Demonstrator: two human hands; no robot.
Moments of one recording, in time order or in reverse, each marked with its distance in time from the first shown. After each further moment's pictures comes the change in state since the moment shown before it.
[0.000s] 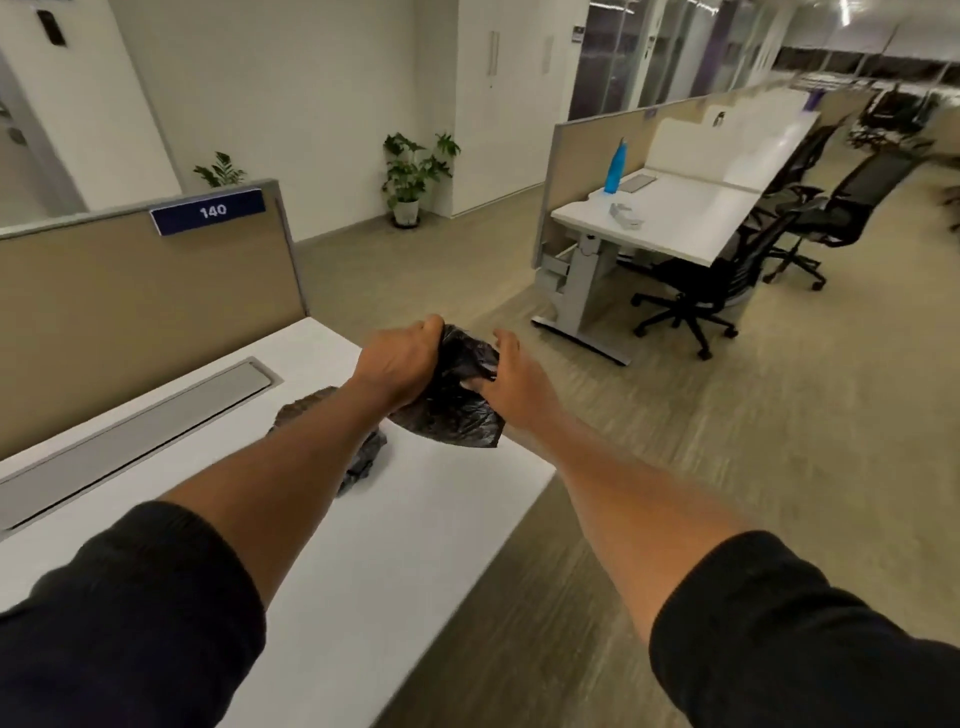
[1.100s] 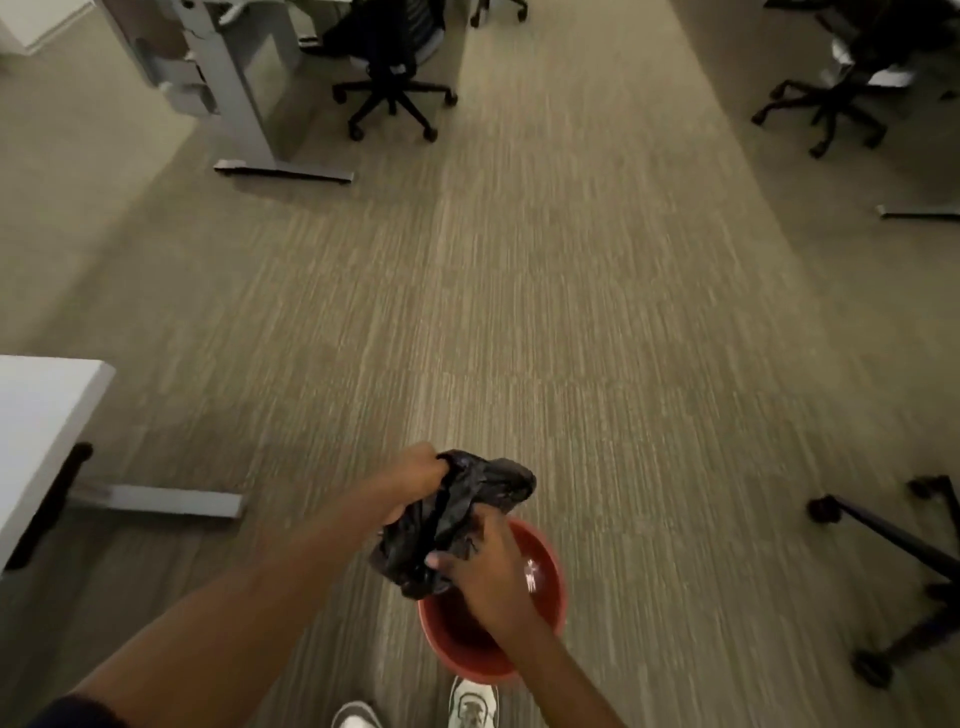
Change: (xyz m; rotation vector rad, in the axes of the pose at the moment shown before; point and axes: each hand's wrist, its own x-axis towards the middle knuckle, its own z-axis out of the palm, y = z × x) left_hand -0.155 0.560 0.288 -0.743 -1.285 -0.237; right_hand -0.509 0.349 -0.035 0.704 0.291 0.984
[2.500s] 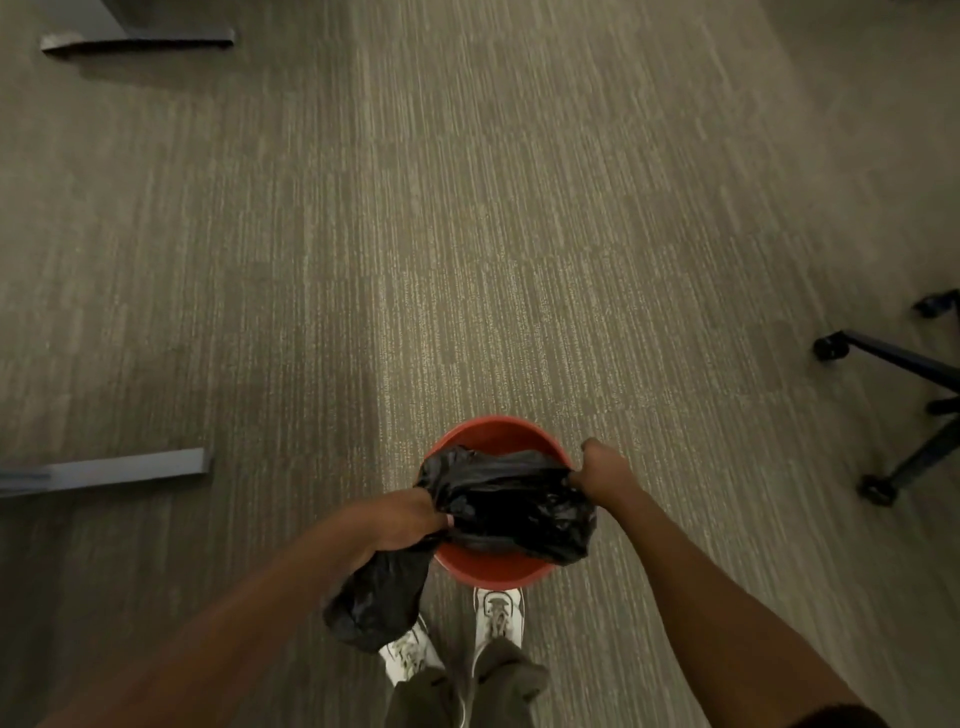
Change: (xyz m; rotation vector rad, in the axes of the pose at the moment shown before) left_hand 0.026 -0.110 0.082 0.286 -0.574 -0.061; right_hand 0.086 0.200 -0.102 -0.802 -0.008 0.482
